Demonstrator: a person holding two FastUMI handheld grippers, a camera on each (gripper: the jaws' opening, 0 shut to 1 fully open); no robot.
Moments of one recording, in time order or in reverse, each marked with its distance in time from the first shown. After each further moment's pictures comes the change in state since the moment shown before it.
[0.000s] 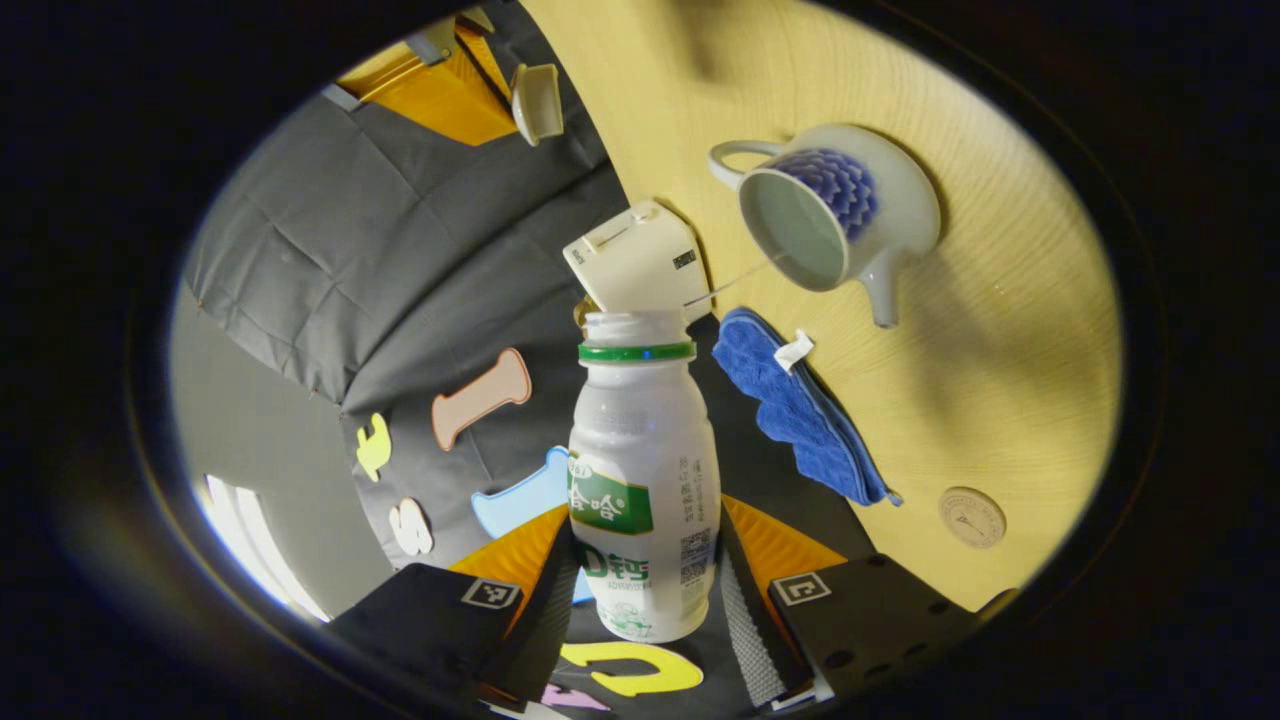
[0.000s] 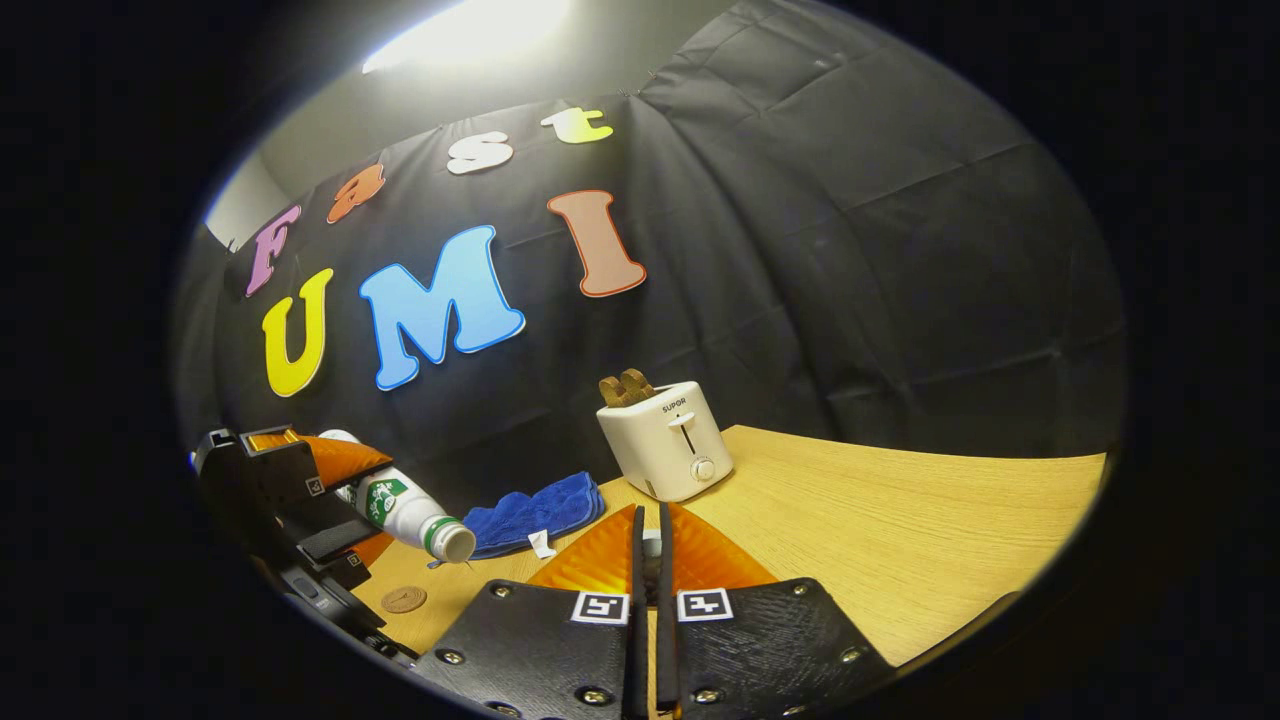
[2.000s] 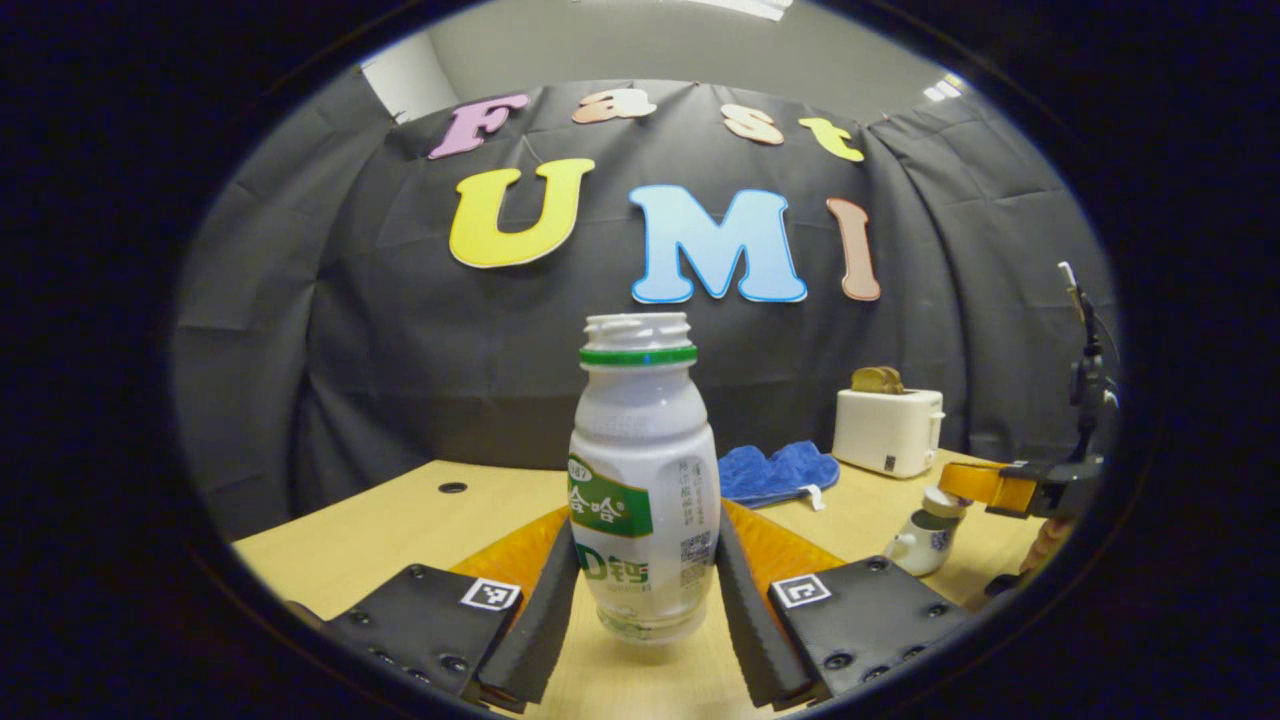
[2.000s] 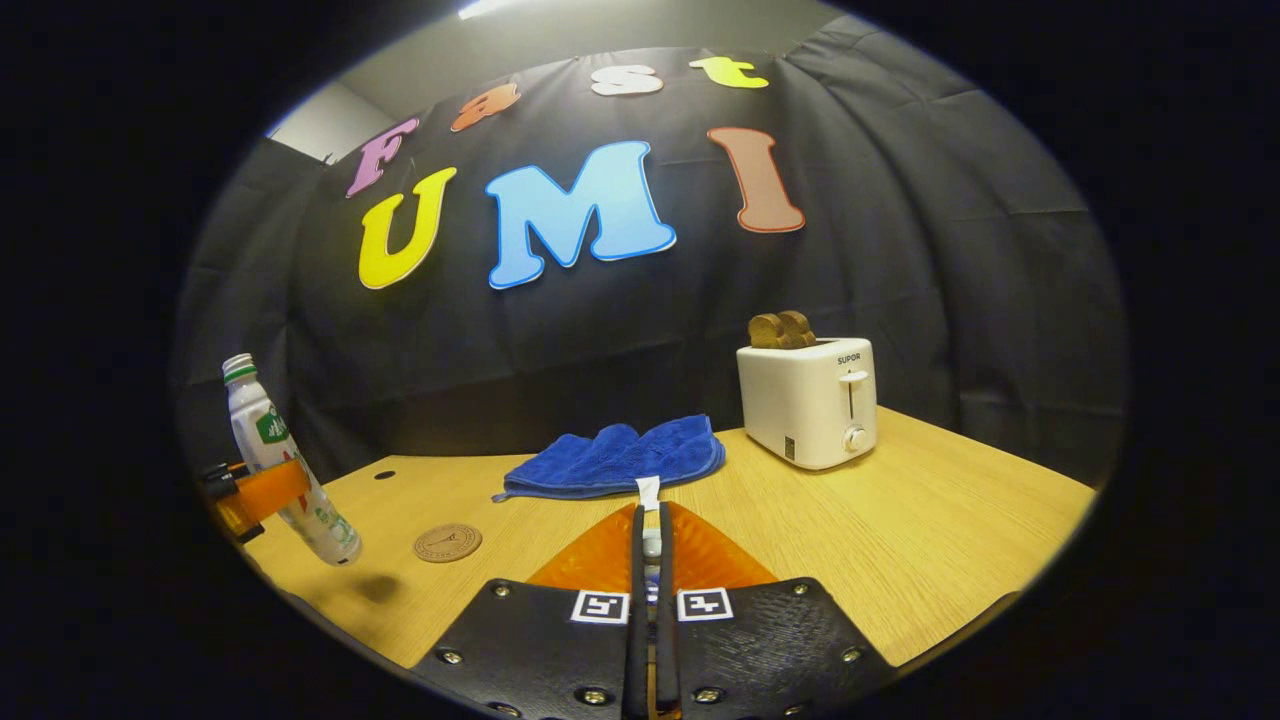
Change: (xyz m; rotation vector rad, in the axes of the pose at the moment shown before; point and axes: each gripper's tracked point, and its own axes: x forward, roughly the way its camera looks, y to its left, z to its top) left arm -0.136 -0.115 -0.142 -2.132 0.323 0.162; right arm 0.027 0.112 -0.069 -0.244 0.181 0.278
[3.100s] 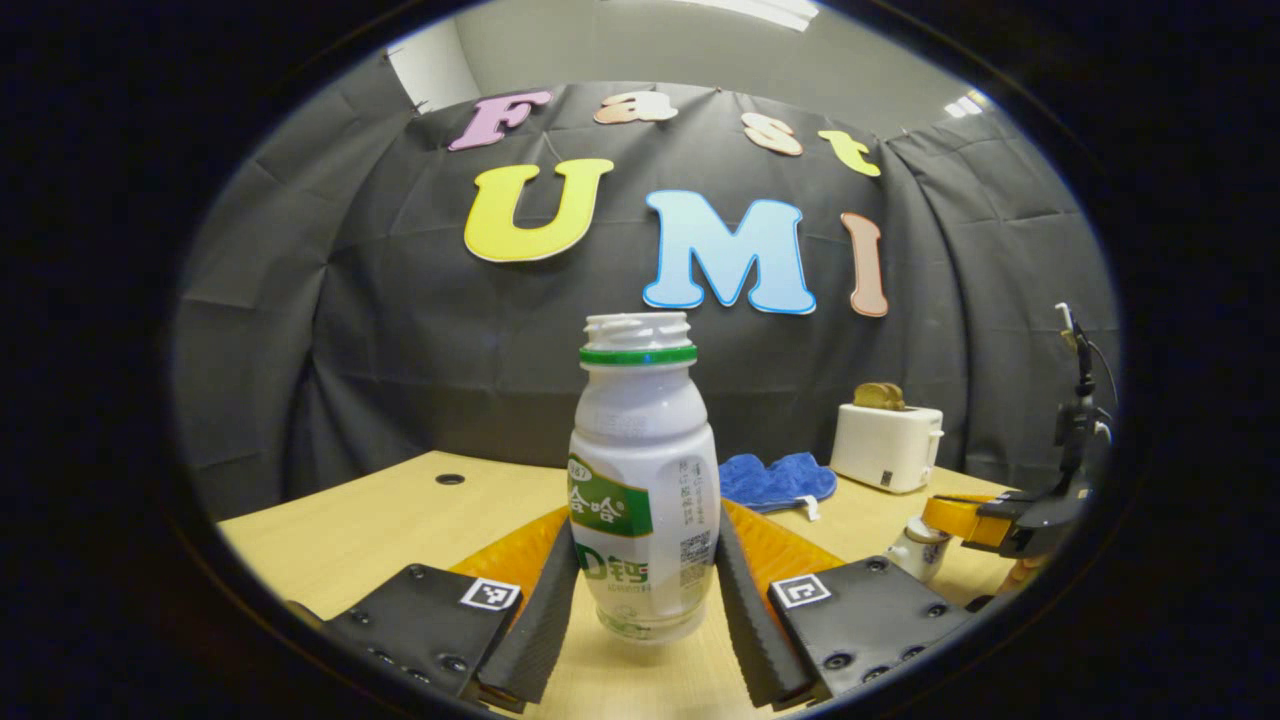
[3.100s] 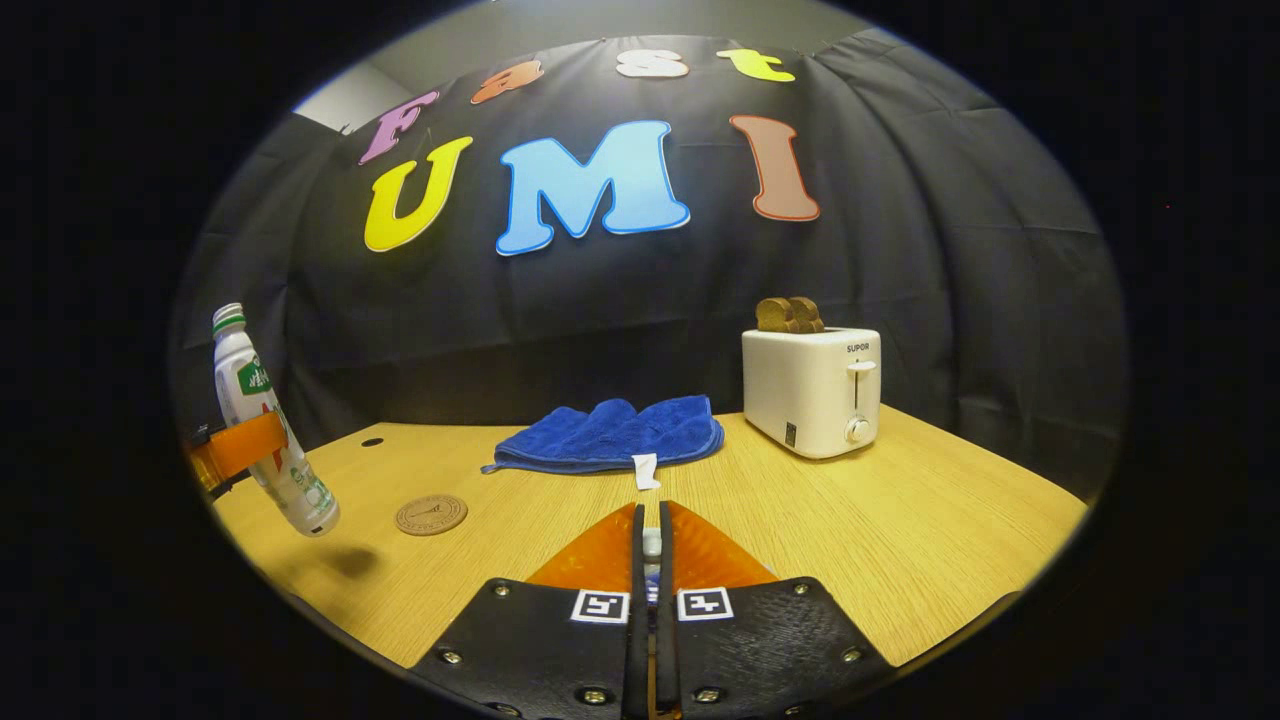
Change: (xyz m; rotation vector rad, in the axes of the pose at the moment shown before) left arm 0.002 0.004 -0.002 -0.033 -0.007 0.003; right arm 0.002 0.003 -0.019 -0.062 0.055 -0.009
